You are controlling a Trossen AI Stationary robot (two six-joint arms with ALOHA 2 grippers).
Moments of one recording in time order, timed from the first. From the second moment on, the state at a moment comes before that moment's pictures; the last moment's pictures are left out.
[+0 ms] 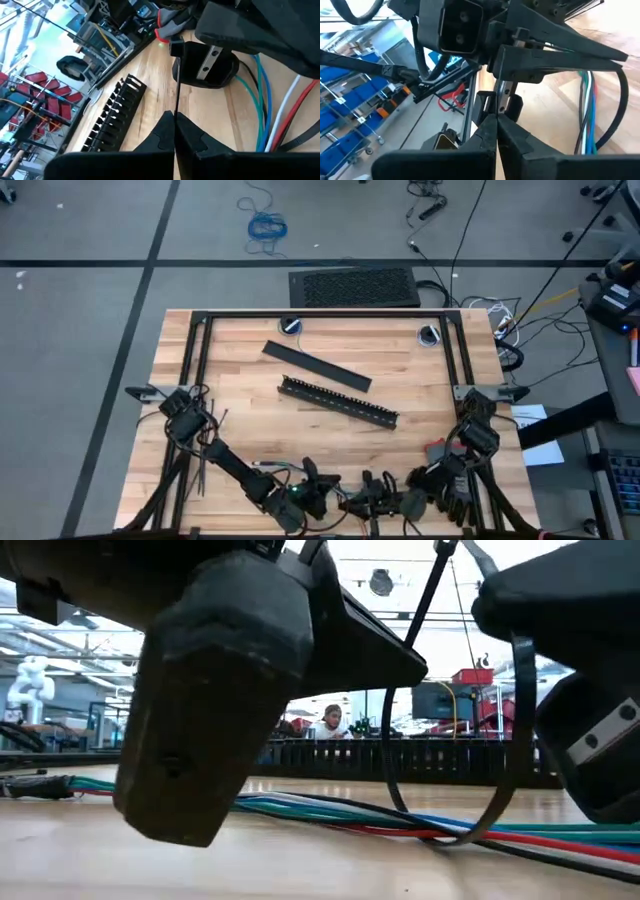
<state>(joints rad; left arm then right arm) -0.68 2.24 1.28 0.51 -1.01 0.41 0.84 2.27 0.91 1.31 0.78 0.65</state>
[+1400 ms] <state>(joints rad) -0.71 2.24 1.28 0.46 -1.03 0.53 0.83 2.28 0.91 1.29 0.81 0.65</state>
